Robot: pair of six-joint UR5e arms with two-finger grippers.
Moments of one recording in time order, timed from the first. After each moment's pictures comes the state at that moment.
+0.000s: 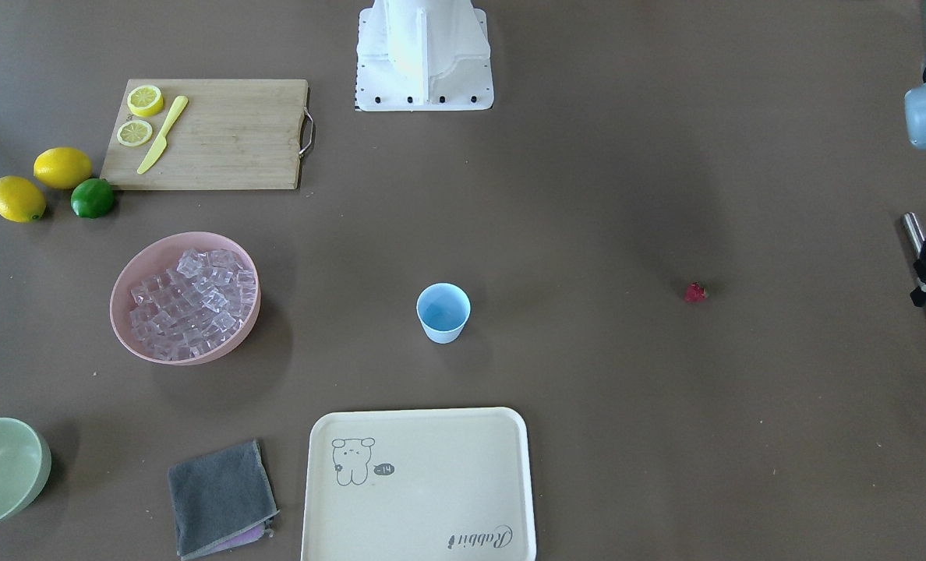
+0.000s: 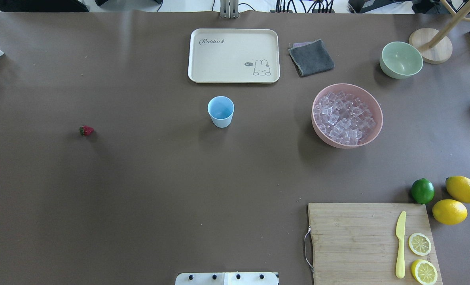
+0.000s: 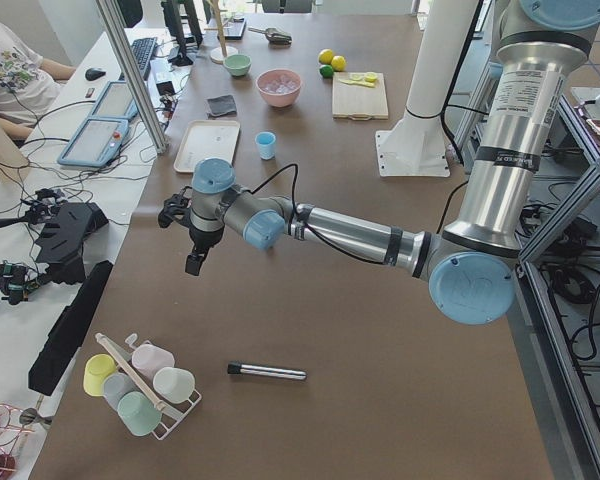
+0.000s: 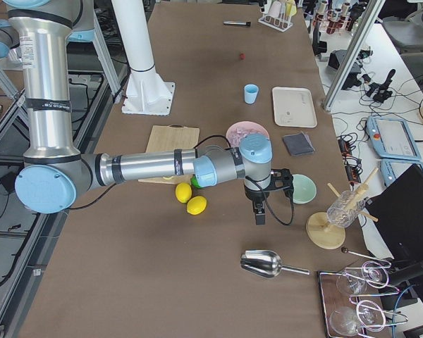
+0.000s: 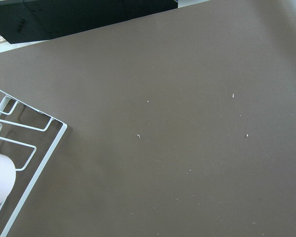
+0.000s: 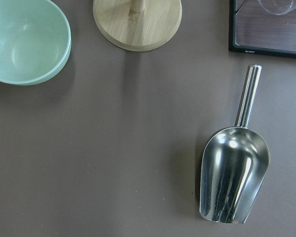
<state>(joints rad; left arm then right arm) -1.35 -1.77 -1.58 -1.94 -2.27 -0.31 1.47 -1.55 1.68 -1.39 2.23 0.20</state>
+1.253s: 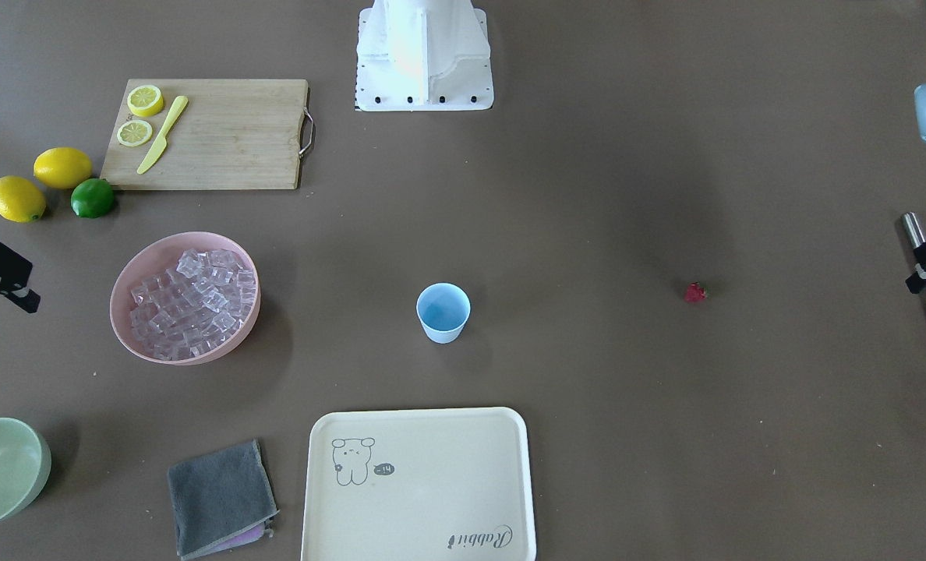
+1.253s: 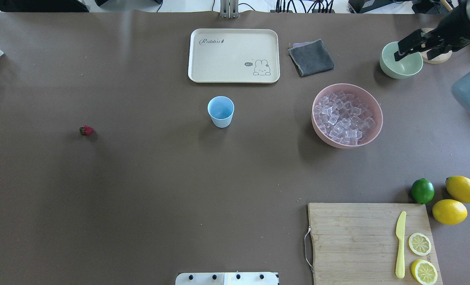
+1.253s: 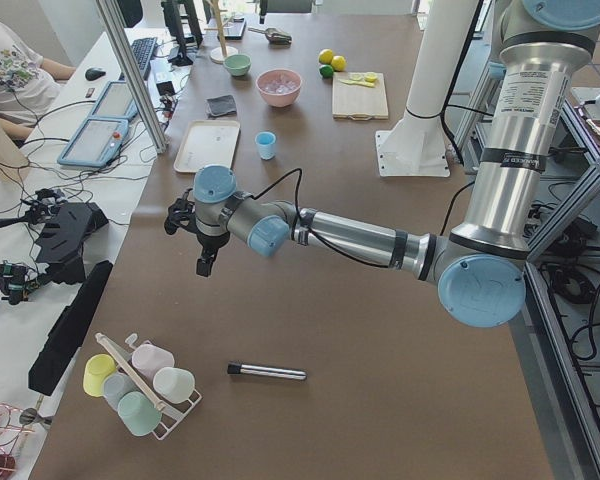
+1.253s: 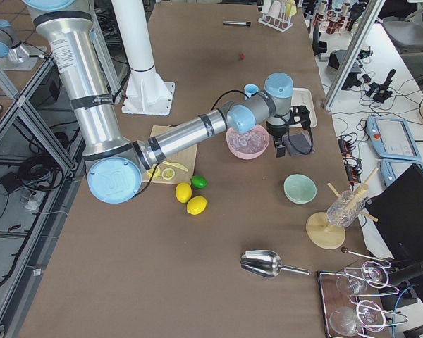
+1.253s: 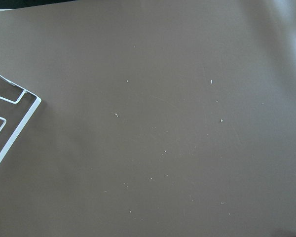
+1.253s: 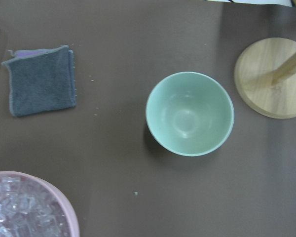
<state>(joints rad) -1.36 -1.75 -1.58 -1.95 -2.32 -0.36 1.16 -1.23 1.77 -1.44 2.25 0.63</state>
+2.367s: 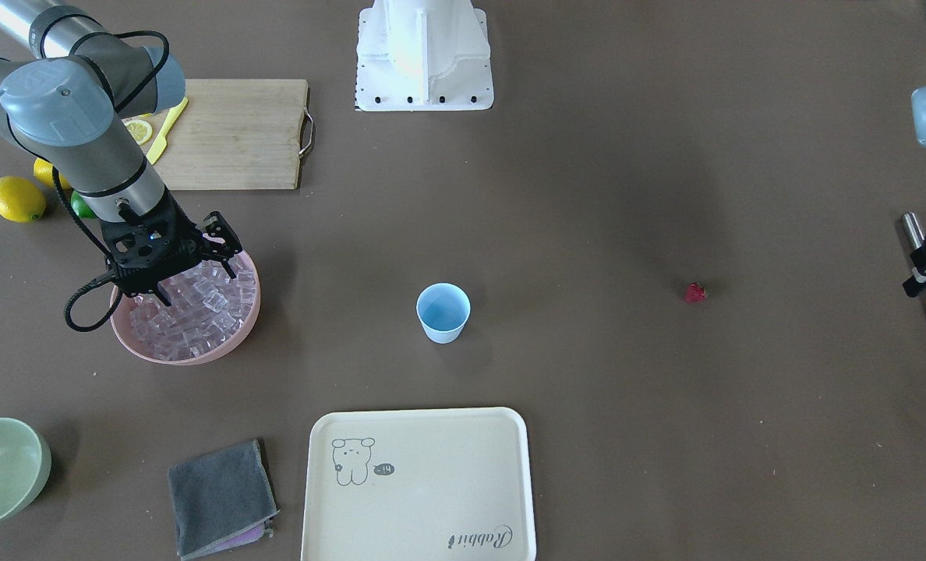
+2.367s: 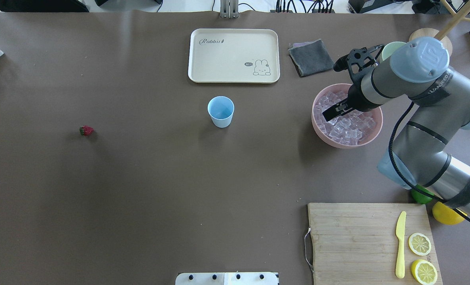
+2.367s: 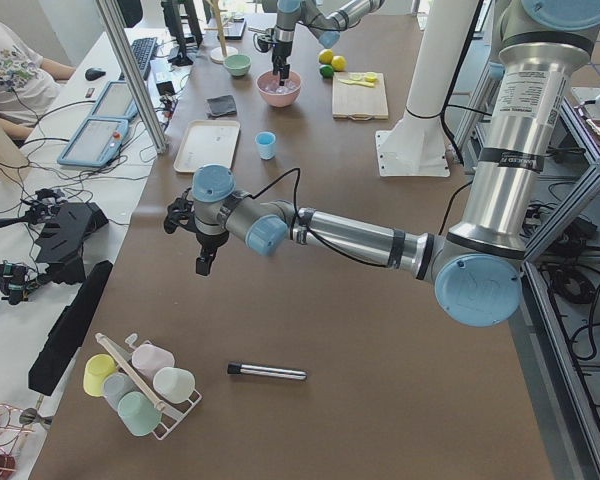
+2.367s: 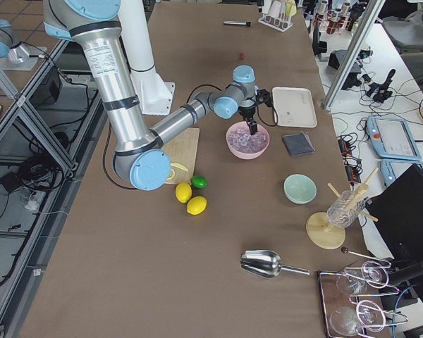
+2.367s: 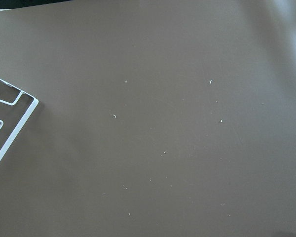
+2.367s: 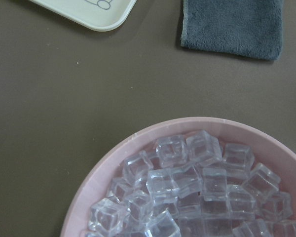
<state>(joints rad) -1.36 -1.76 -1.57 -1.95 -2.31 -0.36 0.81 -1.25 1.77 -1.31 1.99 0.53</state>
